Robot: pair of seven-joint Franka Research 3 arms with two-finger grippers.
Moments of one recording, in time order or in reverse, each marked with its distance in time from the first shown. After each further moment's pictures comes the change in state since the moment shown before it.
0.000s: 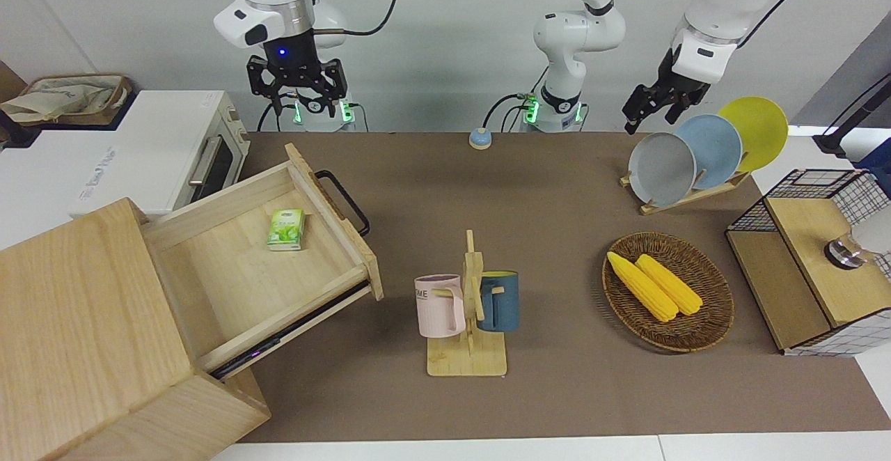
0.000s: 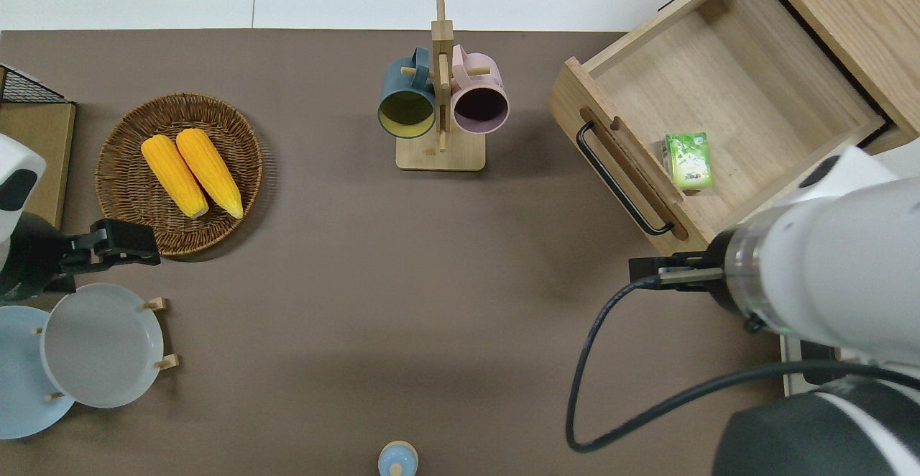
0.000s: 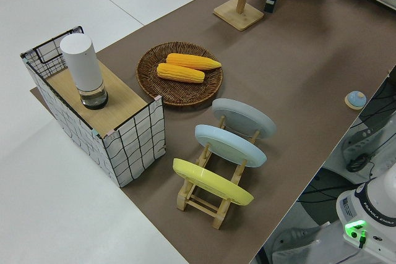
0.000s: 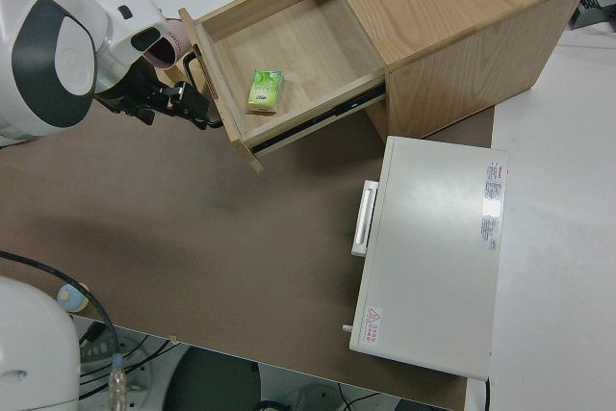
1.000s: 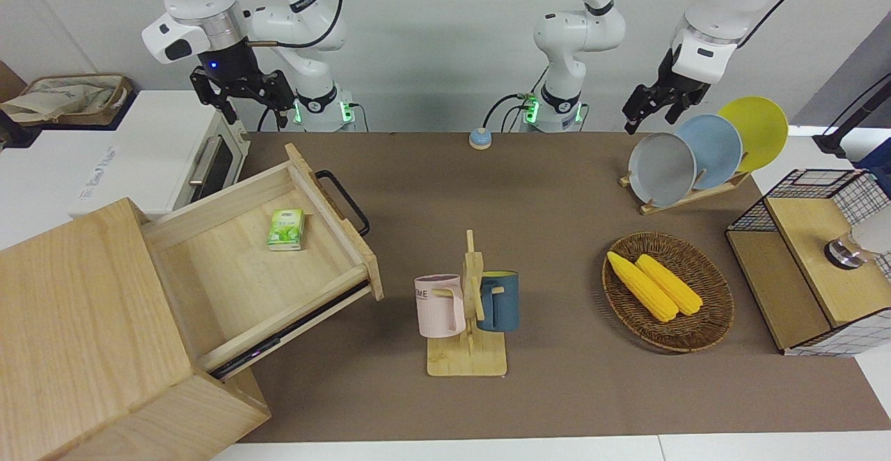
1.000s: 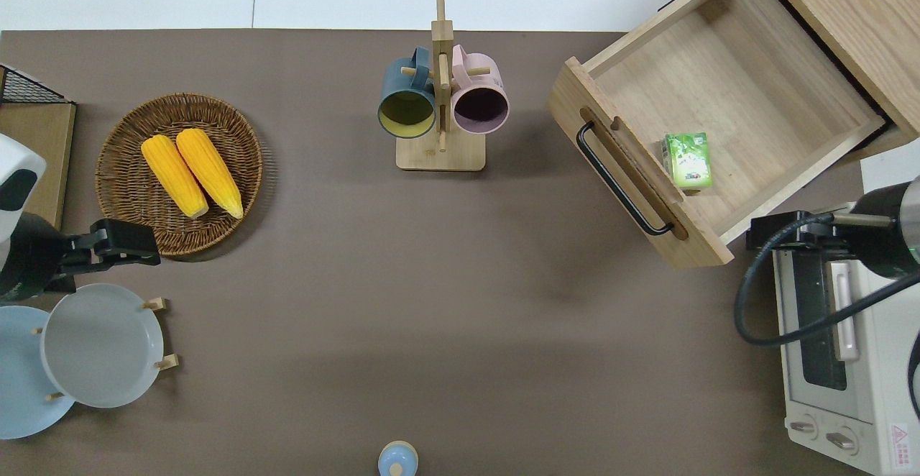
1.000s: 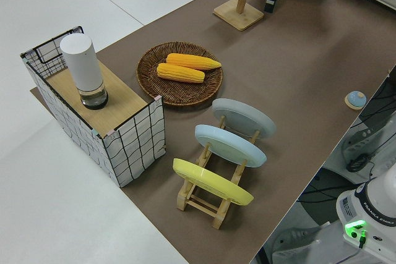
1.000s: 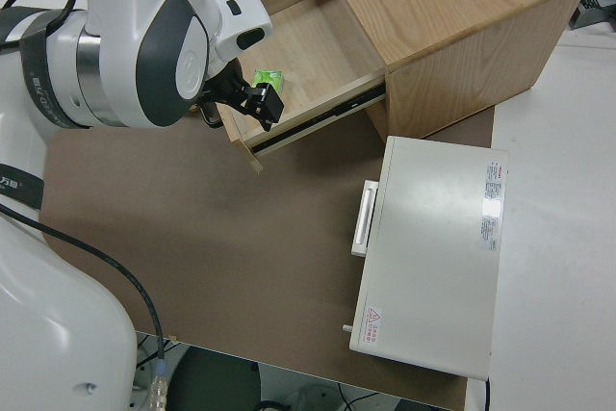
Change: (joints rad) left arm 0.000 0.000 0.000 0.000 0.000 0.000 0.000; right arm -0.191 0.010 0.026 -0.004 0.053 0.002 -0.069
